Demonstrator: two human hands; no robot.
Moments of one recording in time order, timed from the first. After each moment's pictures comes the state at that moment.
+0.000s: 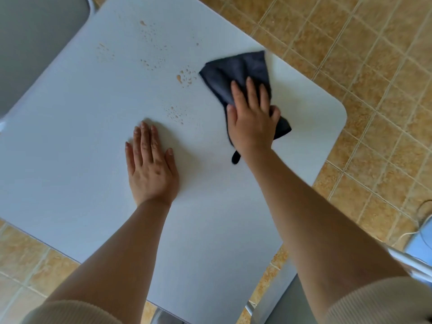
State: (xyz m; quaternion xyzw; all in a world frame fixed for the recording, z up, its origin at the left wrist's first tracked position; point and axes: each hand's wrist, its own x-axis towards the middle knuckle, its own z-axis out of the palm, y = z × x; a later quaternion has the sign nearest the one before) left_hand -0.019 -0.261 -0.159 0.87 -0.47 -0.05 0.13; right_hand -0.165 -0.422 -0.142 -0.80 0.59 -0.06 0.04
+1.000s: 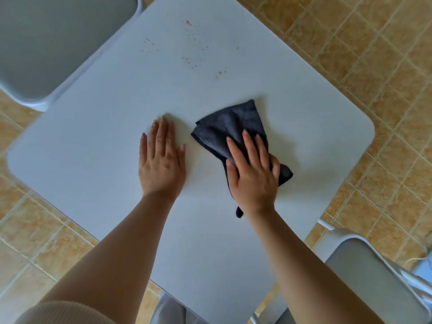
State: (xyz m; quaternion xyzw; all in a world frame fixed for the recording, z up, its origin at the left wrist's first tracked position) left_hand 0.021 -0.238 -0.157 0.87 -0.48 -0.05 0.12; right_hand -0.166 -0.303 -0.152 -0.85 0.51 -0.13 0.01
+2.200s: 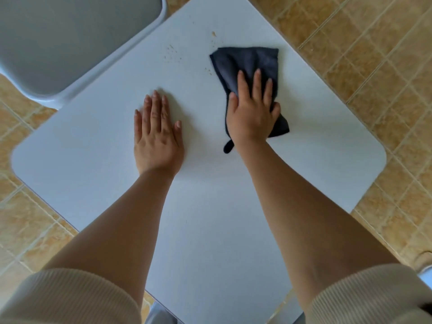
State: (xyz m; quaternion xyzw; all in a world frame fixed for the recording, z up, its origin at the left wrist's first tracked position) left_hand 0.081 -0.283 -0.159 0.90 -0.42 -0.07 0.11; right_hand -0.036 -0.426 -0.152 -0.81 0.58 -0.07 0.06
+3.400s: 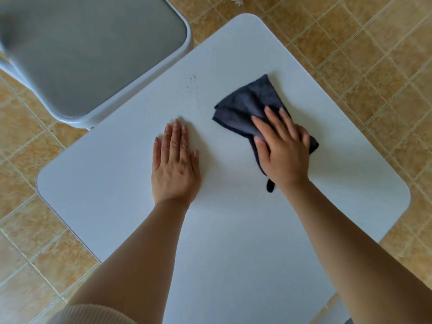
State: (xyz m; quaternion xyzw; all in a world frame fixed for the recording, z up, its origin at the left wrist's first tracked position) left_hand 0.082 -0.285 -0.158 0.90 -0.42 -0.05 0.12; right_hand -0.083 -0.457 -0.149 -0.92 0.37 -0.09 -0.01
